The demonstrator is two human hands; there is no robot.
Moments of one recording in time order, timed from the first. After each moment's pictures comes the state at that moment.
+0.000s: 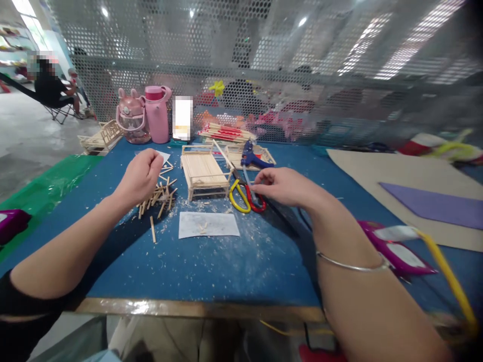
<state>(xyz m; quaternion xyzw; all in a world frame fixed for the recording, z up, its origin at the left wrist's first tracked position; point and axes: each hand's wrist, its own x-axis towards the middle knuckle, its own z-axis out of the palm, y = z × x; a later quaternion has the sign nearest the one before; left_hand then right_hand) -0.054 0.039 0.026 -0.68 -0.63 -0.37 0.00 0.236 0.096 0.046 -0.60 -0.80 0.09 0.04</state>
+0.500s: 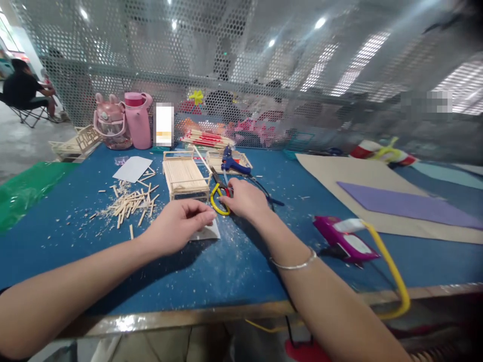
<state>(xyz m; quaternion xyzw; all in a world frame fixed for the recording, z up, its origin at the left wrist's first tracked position) 0.049 -0.002 0.013 -0.62 -0.46 -0.39 -0.51 0.220 0.085 0.011 -0.65 -0.76 -0.03 0.04</state>
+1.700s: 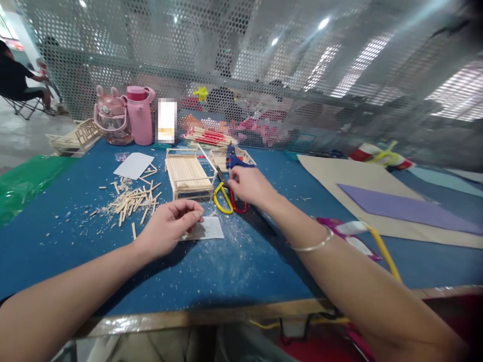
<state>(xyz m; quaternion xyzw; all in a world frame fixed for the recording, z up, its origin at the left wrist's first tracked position) 0.030 -0.003 -0.005 -0.55 -0.43 -0.46 -0.54 0.223 0.115 0.025 -0.59 -0.80 -0.06 0.04</state>
